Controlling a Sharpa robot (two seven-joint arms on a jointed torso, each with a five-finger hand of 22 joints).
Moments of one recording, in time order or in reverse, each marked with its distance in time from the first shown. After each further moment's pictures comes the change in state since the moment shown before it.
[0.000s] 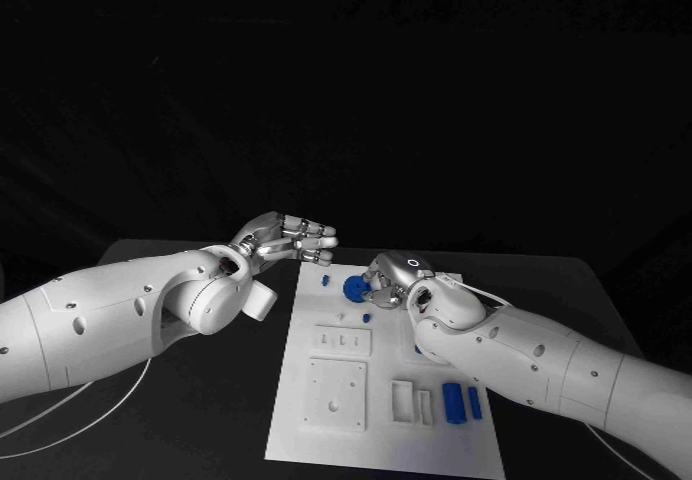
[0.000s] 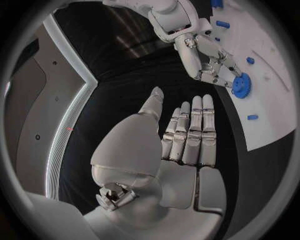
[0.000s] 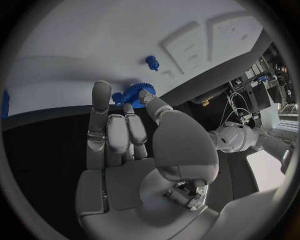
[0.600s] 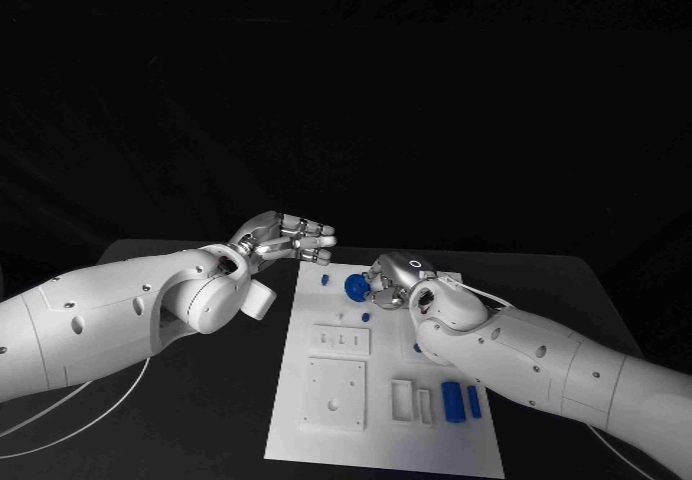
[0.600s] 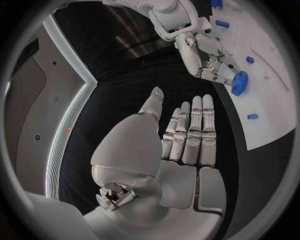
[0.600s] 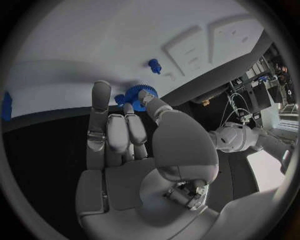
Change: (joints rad) left arm 0.000 -0.001 0.000 -0.003 0.000 0.001 -0.001; left_hand 0.000 0.000 0.000 0.000 0.000 0.000 0.000 0.000 0.000 0.000 0.000 0.000 0.000 0.000 0.000 0.000 0.000 0.000 0.000 0.000 0.000 0.000; right arm -0.007 -0.011 -0.003 0.001 0.002 -0.010 0.002; right_hand 0.003 -0.003 -0.002 0.013 0.000 -0.005 0.004 0.000 0.000 0.000 0.000 0.000 0.000 0.000 0.000 -0.004 -0.003 -0.005 0.000 0.000 -0.008 0.001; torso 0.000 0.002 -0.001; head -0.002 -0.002
